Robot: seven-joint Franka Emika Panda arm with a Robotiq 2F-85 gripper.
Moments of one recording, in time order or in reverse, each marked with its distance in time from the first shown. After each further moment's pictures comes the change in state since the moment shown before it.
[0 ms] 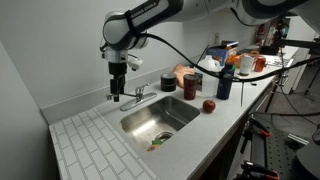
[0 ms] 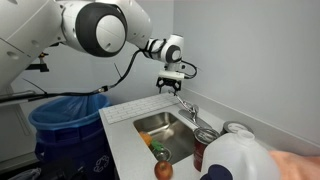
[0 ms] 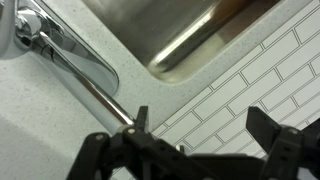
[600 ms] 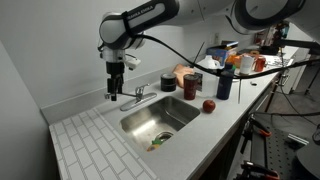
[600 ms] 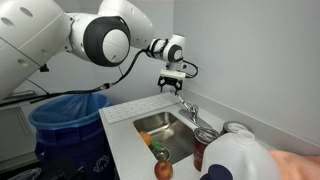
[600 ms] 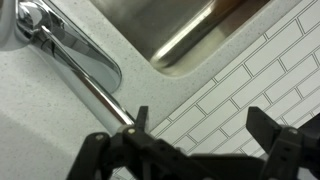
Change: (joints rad) arm 0.014 0.077 -0.006 0.141 0.000 -0.072 0.021
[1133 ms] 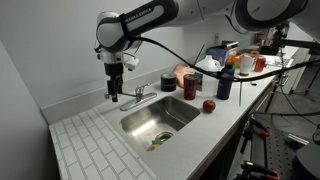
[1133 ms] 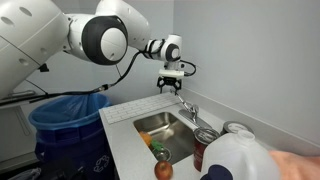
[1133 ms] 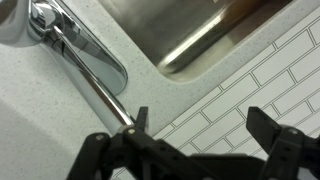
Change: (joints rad) arm 0.044 -0.006 -0.039 -0.001 -0.051 -0.012 0.005
